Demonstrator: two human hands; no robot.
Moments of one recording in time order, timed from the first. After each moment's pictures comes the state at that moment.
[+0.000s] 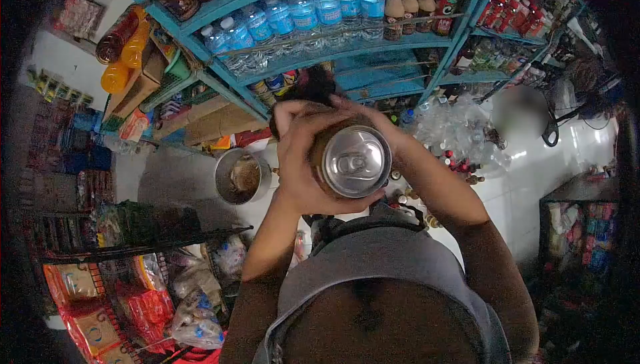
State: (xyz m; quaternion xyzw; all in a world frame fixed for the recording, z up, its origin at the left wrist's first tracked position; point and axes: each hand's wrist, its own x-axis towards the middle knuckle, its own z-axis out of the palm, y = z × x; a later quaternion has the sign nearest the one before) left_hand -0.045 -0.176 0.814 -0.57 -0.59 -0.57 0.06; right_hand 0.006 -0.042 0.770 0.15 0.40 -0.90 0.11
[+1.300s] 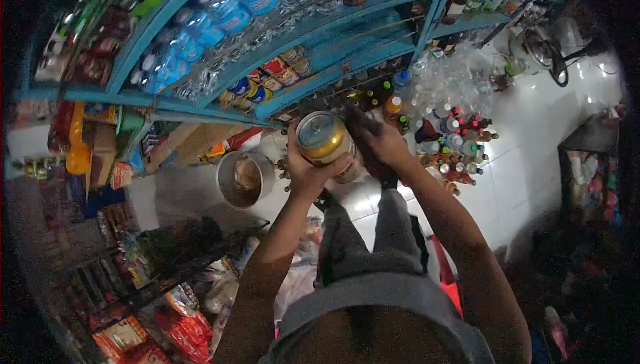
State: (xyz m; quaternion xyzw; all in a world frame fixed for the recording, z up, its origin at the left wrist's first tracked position) left_hand -0.063 -0.097 0.666 -0.25 -0.64 -0.64 -0.35; right_hand 0.043 0.028 0.579 0.41 0.74 -0.52 0.07
